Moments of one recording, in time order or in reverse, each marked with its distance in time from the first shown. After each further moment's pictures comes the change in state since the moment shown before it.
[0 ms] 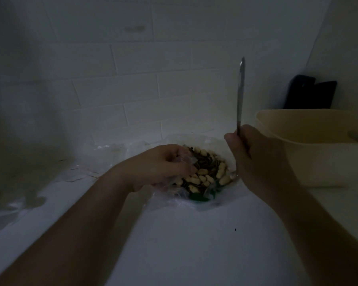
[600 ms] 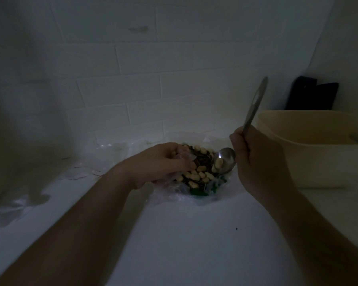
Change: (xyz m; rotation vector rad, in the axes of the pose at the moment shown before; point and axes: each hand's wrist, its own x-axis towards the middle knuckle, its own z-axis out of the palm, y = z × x) left_hand 0.003 -0.002 -0.002 -0.040 0.039 0.003; right_hand -0.003 0.001 0.008 0.021 0.118 -0.038
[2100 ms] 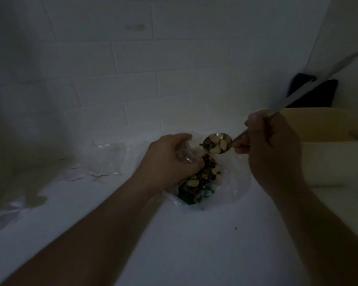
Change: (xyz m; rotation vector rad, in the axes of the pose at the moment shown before) left_hand 0.005 0.004 0.031 0.458 0.465 0.244; right_hand 0.010 -0.002 -0.007 0.410 0.150 0.270
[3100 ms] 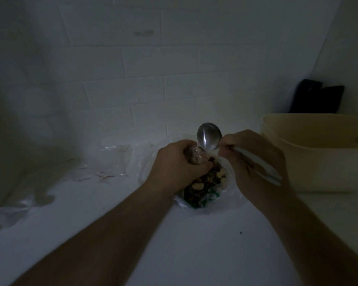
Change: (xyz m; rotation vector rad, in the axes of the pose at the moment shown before) left_hand 0.007 -0.010 0.022 -0.036 0.078 -0.058; right_hand -0.013 0.009 0.009 -0.252 -0.198 -0.596
